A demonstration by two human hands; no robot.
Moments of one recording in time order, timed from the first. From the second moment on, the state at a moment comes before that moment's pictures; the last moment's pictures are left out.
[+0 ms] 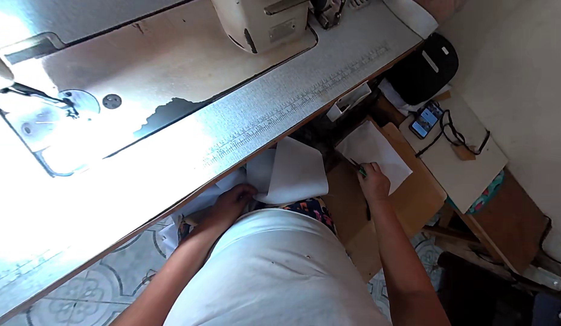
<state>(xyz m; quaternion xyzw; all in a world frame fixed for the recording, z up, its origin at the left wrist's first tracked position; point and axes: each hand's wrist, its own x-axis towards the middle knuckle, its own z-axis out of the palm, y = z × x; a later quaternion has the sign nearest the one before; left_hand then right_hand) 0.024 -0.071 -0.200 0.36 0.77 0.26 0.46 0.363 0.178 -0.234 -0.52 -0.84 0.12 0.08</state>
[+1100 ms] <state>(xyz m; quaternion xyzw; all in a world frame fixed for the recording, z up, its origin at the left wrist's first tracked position) 0.026 -0.085 -0.104 0.38 0.53 0.57 0.50 0.204 0.054 -0.104 -0.18 -0.82 0.49 0.24</state>
